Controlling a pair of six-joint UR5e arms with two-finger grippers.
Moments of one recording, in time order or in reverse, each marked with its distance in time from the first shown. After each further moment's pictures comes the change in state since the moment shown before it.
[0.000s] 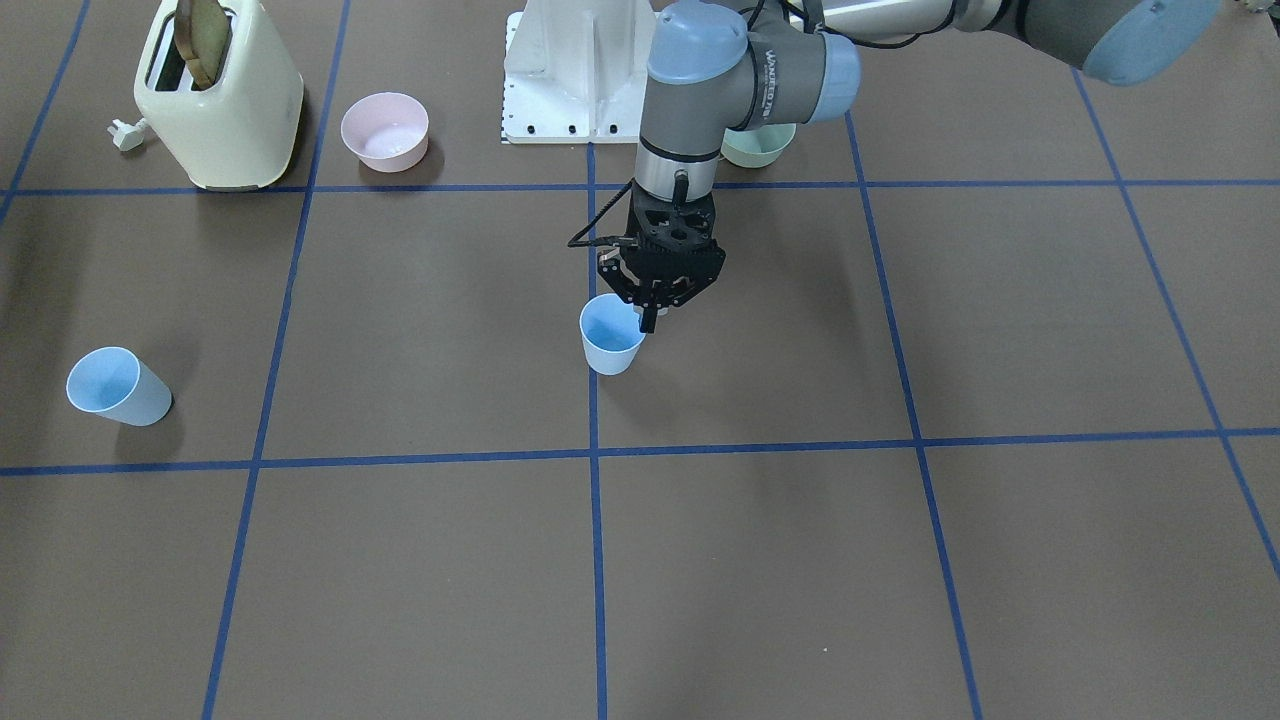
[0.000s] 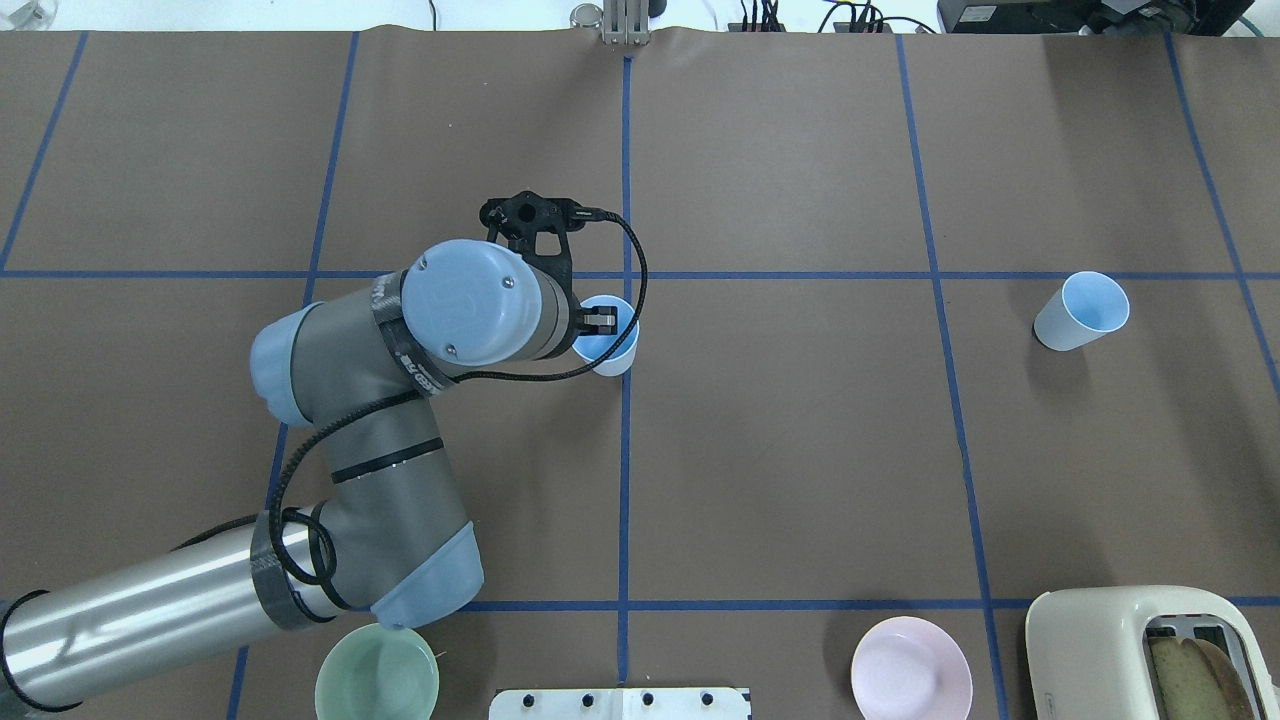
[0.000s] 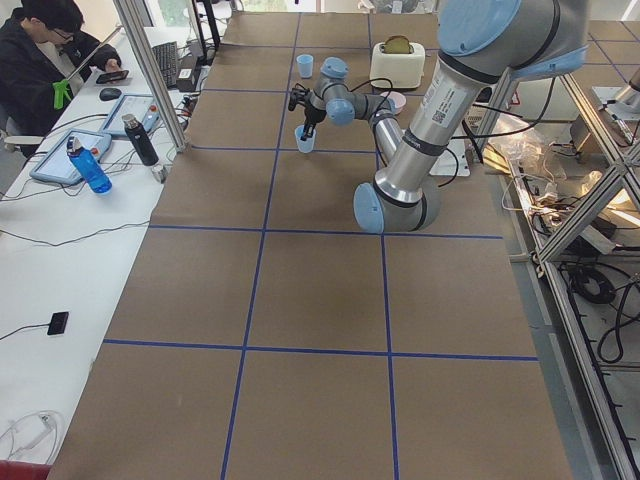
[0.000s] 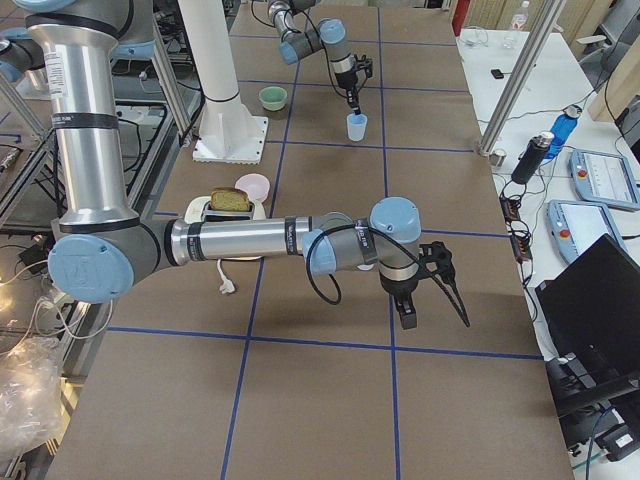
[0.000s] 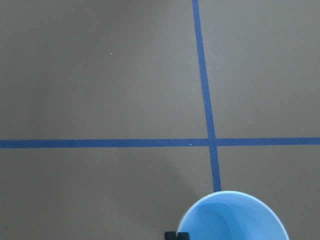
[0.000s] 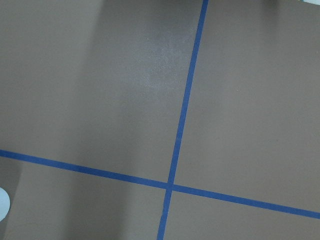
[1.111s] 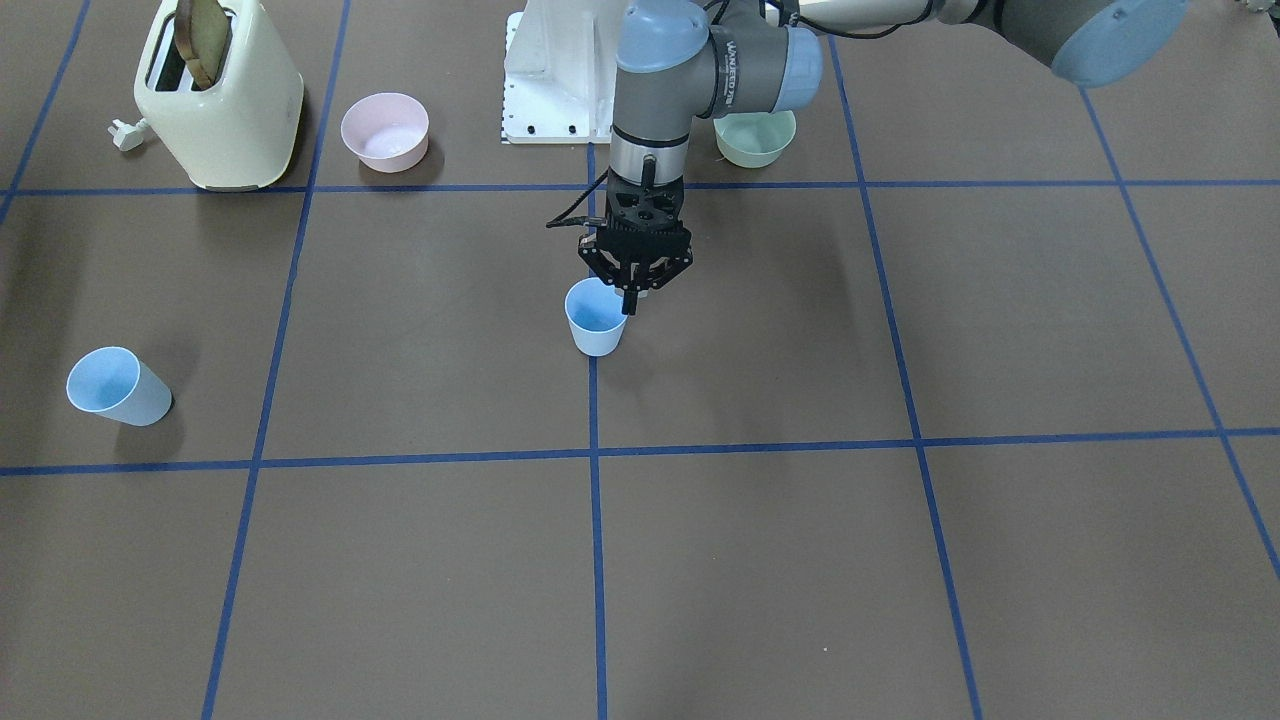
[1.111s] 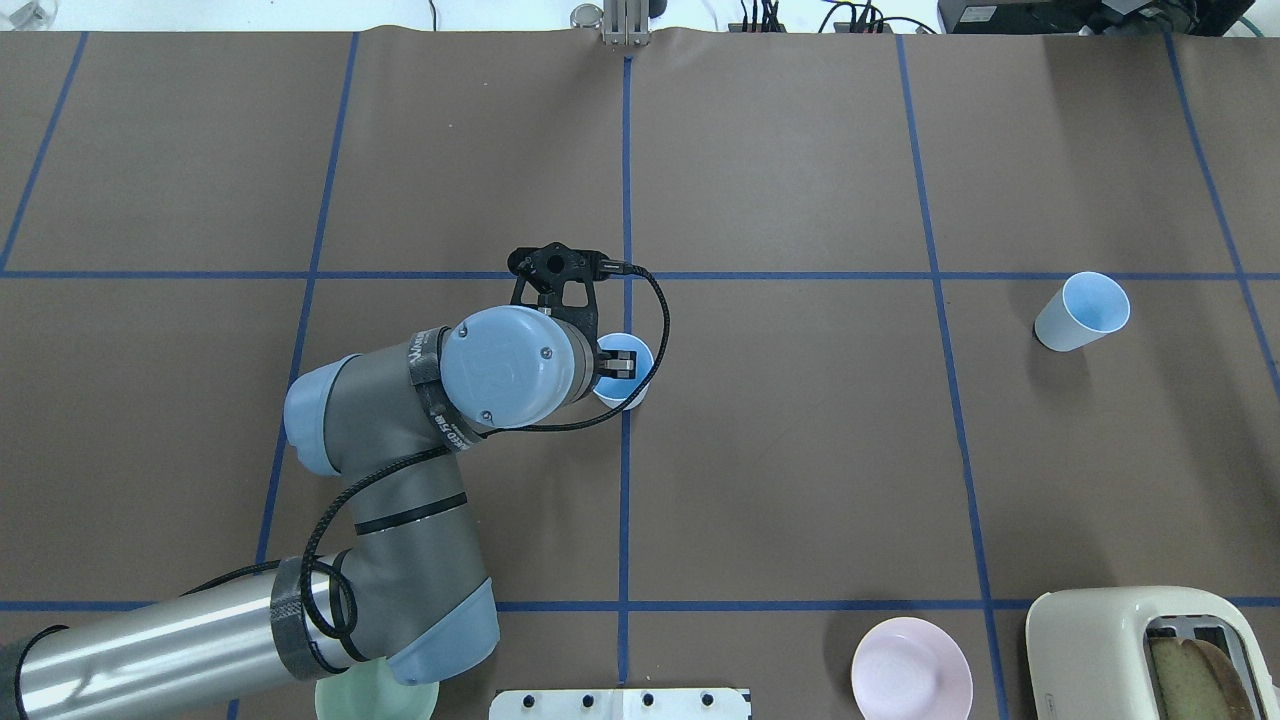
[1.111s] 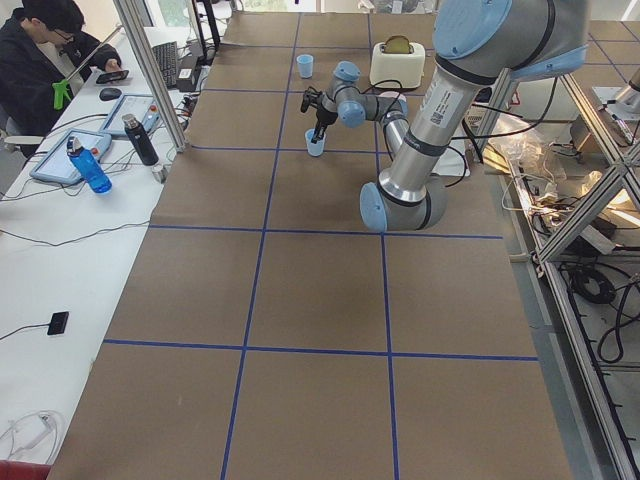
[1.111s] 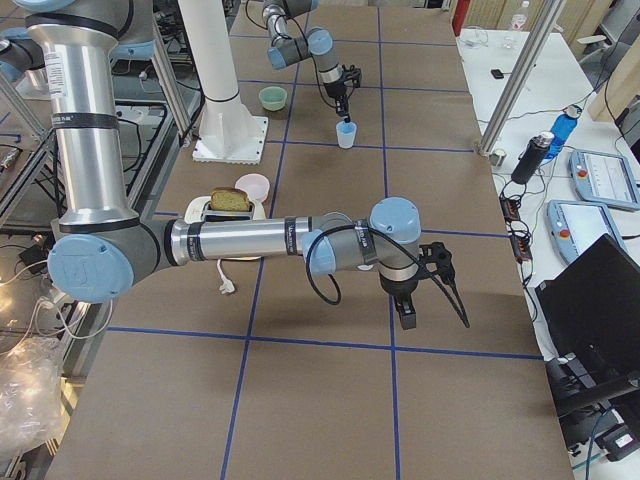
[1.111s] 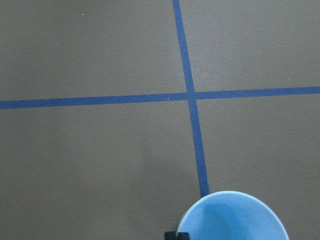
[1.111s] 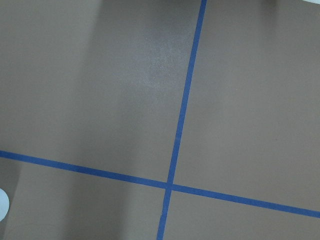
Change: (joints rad) left arm 0.057 -0.003 0.007 0.008 0.050 0.003; right arm 0.000 0.000 -0.001 0.000 0.000 0.001
